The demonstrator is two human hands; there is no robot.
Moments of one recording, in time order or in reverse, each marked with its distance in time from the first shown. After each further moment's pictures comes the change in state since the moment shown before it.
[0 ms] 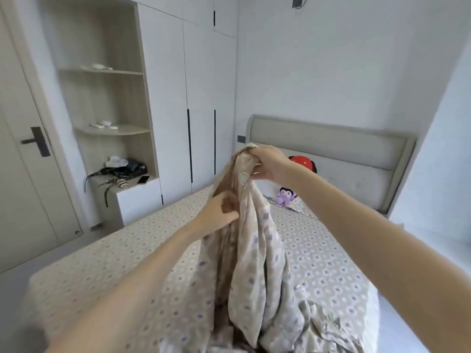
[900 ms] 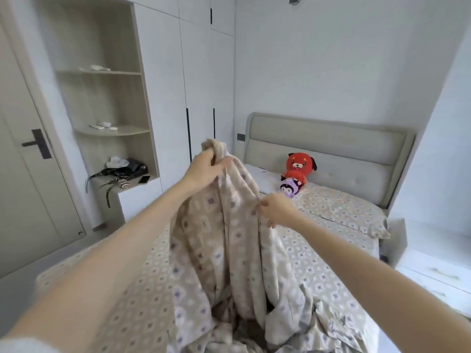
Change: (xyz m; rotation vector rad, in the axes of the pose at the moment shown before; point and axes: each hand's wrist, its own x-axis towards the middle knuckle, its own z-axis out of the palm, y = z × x) left_hand 0.047 0.045 -0.052 0.234 0.214 0.100; right_hand -0.029 0.103 -0.022 -1.027 0.054 -0.055
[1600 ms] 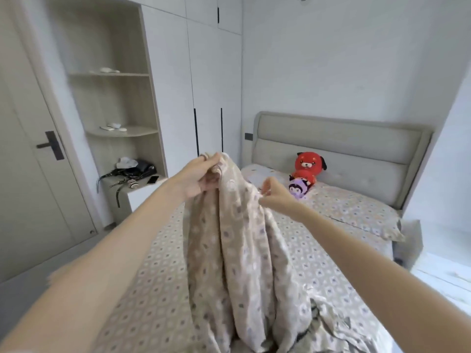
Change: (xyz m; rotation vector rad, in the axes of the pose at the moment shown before) left_hand 0.002 -0.005 -0.017 -0.843 -0.151 -0.482; right_hand 0.025 -0.014 -0.007 0.455 0.036 -0.050
